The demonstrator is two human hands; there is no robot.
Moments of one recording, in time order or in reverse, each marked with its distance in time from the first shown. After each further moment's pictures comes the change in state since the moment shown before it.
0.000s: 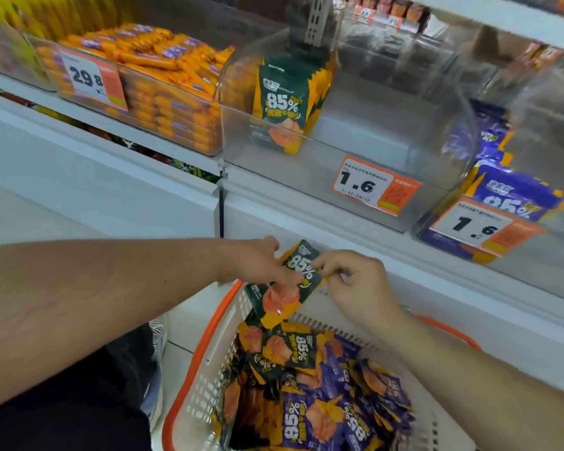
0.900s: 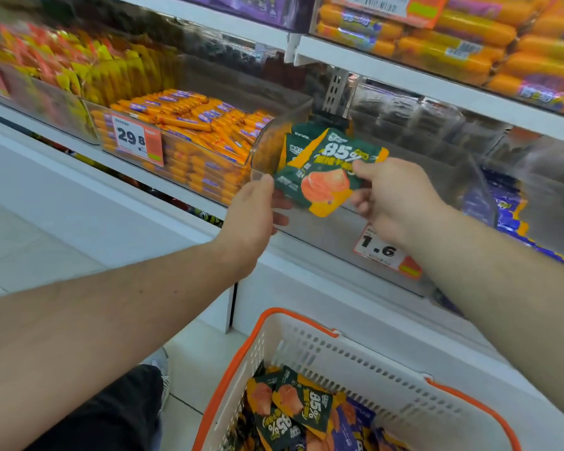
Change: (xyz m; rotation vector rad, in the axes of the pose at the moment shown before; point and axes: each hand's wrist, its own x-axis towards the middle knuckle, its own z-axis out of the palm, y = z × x) left_hand -0.023 0.035 -0.080 -0.926 0.781 0.354; right_hand 0.159 -0.141 -0.053 0.571 0.215 0.489
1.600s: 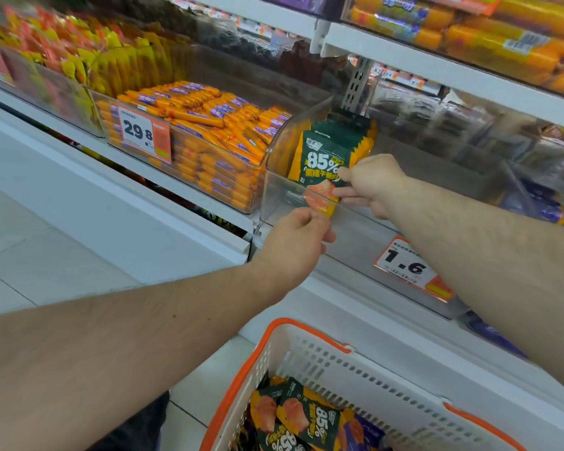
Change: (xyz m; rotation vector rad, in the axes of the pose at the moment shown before) left_hand -0.002 -0.017 0.021 0.127 -0.170 -0.062; right_hand 0.084 0.012 0.043 -0.384 -0.107 0.059
